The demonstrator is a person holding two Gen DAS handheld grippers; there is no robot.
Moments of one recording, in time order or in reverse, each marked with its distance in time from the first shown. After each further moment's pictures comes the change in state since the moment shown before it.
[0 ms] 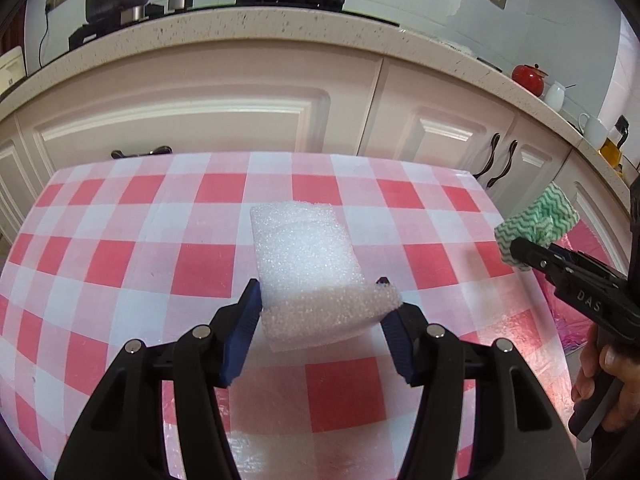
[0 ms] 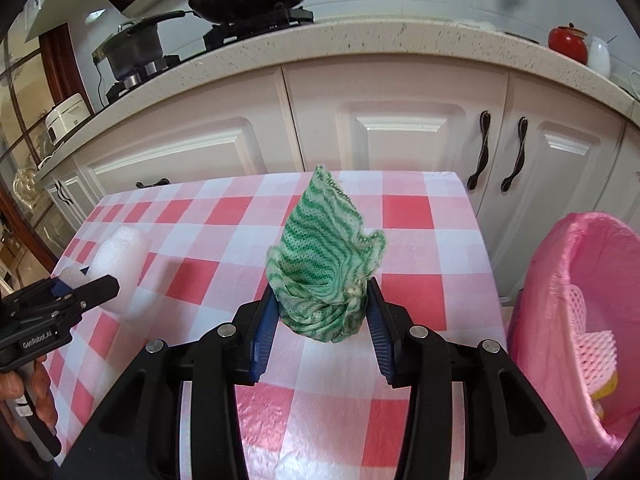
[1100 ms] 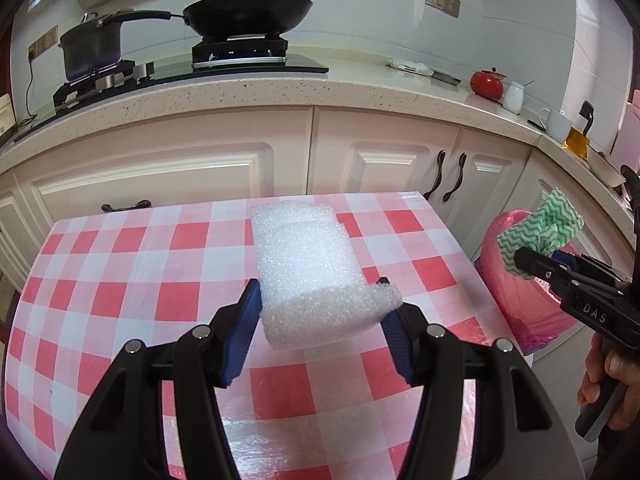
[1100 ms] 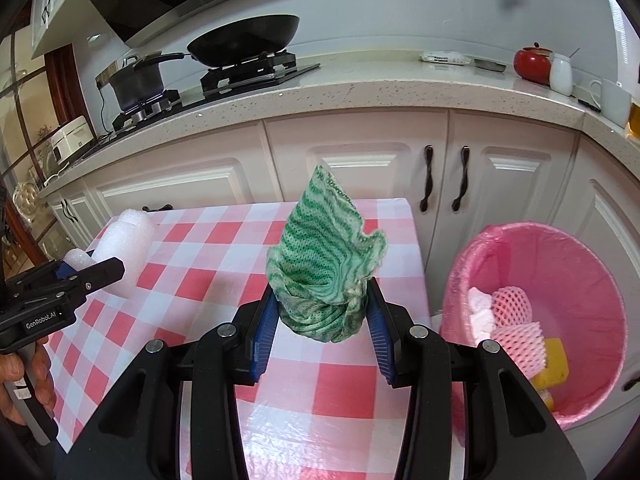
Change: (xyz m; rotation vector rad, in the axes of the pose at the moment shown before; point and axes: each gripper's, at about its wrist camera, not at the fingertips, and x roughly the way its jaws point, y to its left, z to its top) left arm -0.058 -0.069 0.010 0.105 -0.094 -0.030; right arm -0.088 -0.038 -0.008 0.018 -0.095 -0.023
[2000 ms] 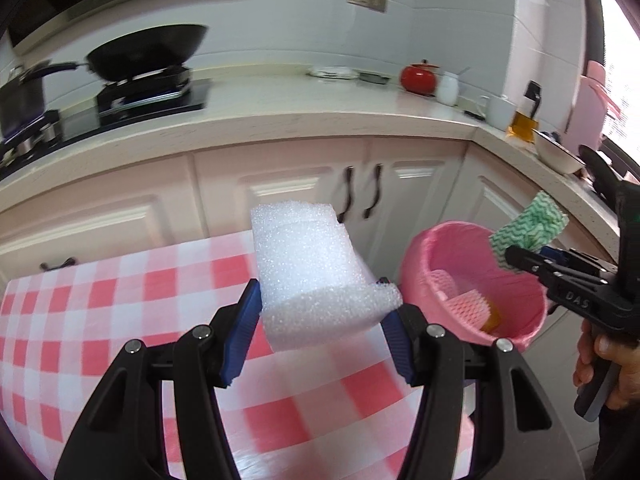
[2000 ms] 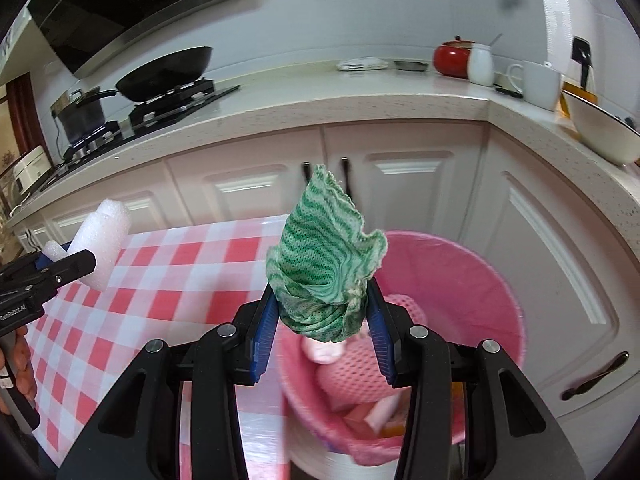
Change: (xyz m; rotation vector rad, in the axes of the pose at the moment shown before) left arm 0.023 -0.129 0.045 0.135 -0.031 -0.161; right arm -0.042 -0.133 0.010 0.083 -0.030 -0.145
